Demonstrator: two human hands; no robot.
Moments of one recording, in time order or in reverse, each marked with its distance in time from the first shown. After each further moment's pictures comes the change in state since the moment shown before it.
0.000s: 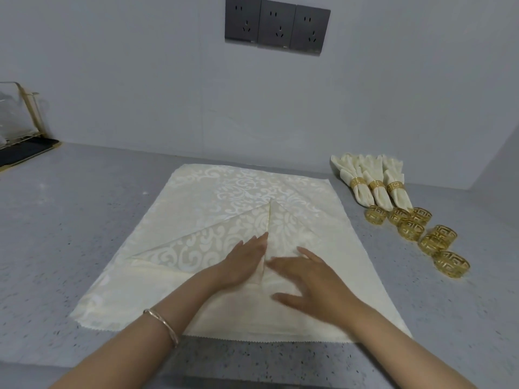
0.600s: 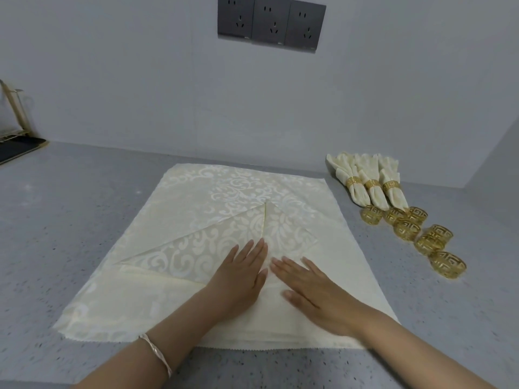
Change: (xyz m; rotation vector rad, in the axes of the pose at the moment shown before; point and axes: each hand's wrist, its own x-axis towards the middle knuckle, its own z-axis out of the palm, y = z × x) left_hand 0.001 -0.014 0.032 0.537 0.172 0.096; right_hand -0.016 0.009 -0.006 0.083 -0.306 0.078
